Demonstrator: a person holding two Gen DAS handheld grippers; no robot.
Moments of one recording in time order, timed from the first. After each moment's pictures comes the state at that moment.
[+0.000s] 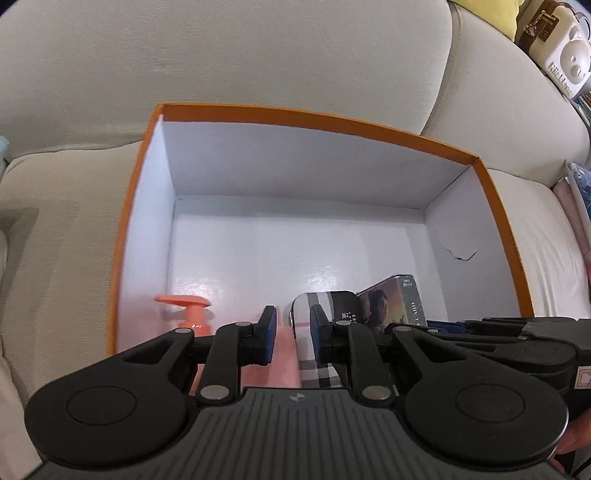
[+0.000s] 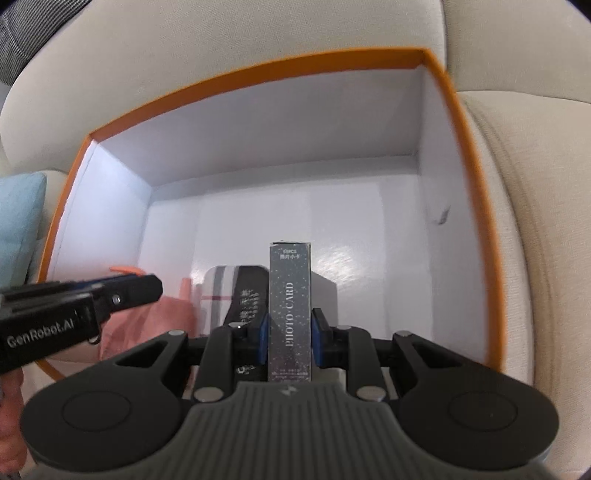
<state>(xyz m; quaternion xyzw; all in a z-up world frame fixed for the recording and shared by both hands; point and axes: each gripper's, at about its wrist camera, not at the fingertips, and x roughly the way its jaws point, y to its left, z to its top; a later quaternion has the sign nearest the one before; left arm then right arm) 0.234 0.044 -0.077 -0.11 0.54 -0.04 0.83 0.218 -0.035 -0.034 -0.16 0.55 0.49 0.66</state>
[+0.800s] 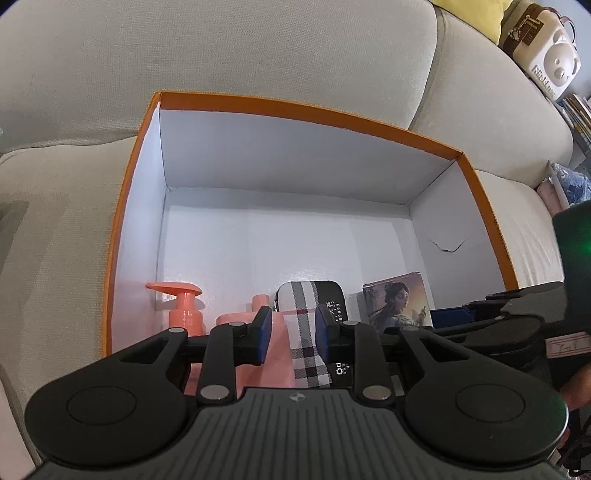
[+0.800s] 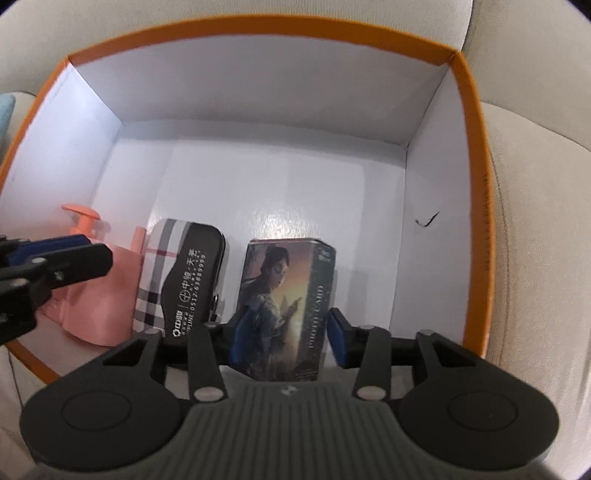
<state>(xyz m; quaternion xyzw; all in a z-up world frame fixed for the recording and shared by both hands) 0.230 0.046 -0.077 -0.12 0.52 -0.06 0.84 0.211 -0.019 -0.043 -0.32 0.53 0.46 0.64</state>
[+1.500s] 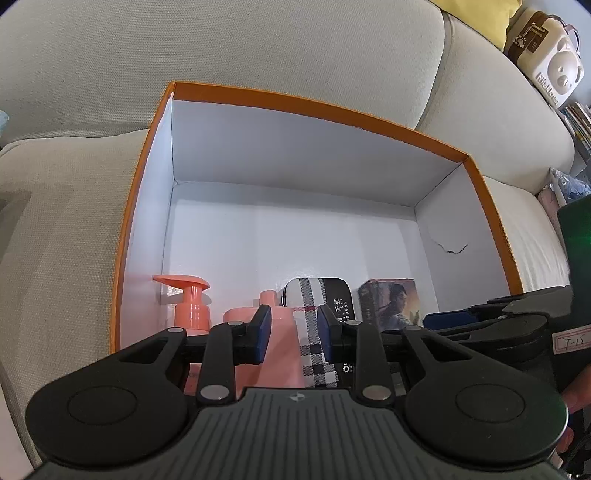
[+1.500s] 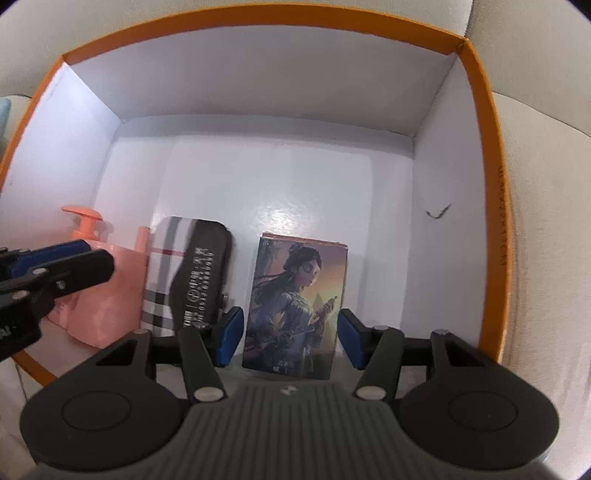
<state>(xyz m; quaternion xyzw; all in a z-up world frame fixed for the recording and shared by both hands) 0.228 0.047 -0.083 -0.13 0.52 -0.06 0.84 0.212 -0.020 -0.043 -0.30 0.55 0.46 0.63</state>
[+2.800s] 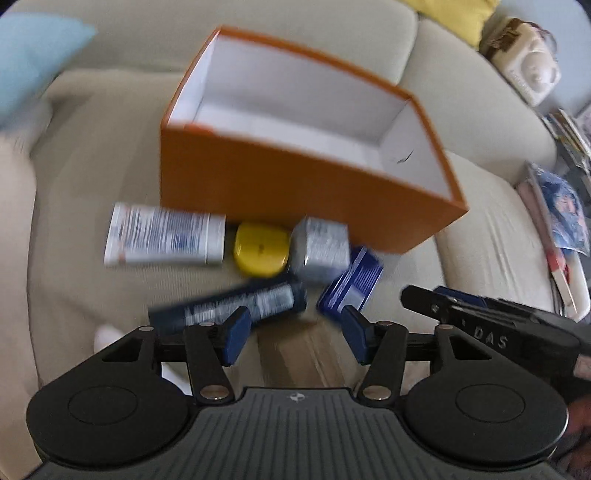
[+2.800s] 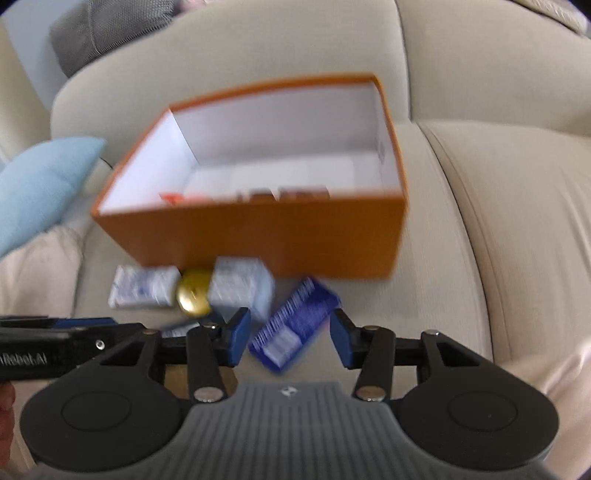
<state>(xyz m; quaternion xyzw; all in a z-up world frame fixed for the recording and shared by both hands) 0.057 0.019 -0.073 -0.18 0.51 -0.03 0.84 0.135 -0.196 -0.015 -0.14 0.44 0.49 0.74</state>
